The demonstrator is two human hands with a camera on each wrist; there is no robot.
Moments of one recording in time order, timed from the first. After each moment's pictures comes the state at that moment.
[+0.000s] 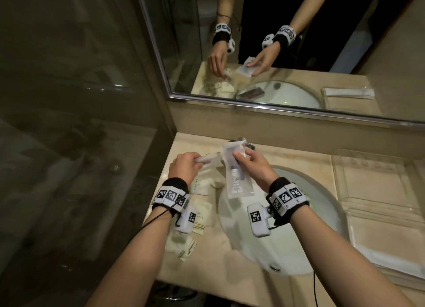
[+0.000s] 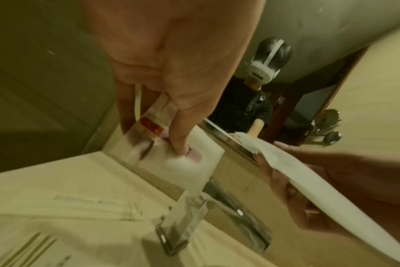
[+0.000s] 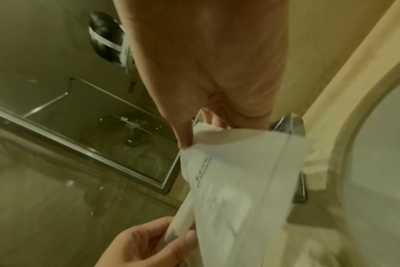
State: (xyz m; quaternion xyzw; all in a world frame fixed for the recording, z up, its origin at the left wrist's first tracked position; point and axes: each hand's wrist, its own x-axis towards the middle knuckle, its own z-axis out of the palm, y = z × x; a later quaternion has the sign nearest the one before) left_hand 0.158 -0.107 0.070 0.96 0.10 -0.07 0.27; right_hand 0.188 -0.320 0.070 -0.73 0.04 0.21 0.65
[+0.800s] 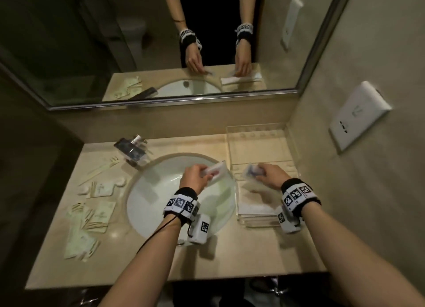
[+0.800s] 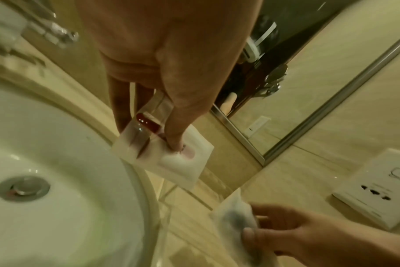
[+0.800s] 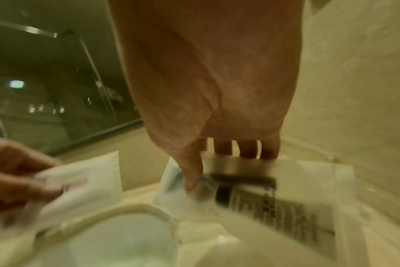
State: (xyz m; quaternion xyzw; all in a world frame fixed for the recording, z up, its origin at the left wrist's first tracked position) left_hand 0.096 -0.489 0.057 0.91 0.04 -0.15 0.37; right_hand 0.099 -0.738 0.042 -0.93 0.07 0.25 0.26
